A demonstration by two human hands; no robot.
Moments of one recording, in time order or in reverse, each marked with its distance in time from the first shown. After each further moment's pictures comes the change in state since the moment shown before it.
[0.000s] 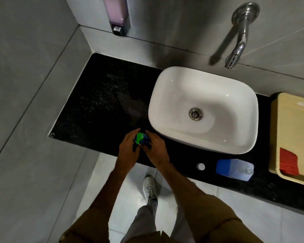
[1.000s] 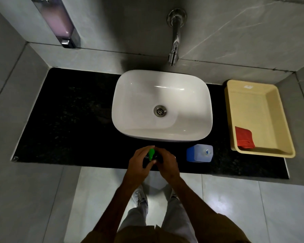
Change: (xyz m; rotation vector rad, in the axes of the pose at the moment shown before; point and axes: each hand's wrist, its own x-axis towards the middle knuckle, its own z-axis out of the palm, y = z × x) left_hand -0.059 0.093 0.087 -0.141 -0.309 0.158; right_hand -0.103 0.085 -0.099 -0.034 0.183 0.118
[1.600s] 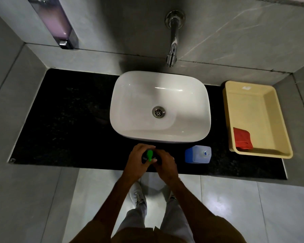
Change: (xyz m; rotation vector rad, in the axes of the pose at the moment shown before) left_hand 0.026 0.001 -0.003 0.027 -0.033 0.053; right_hand 0.000 -0.001 -0.003 -0.058 -0.002 0.007
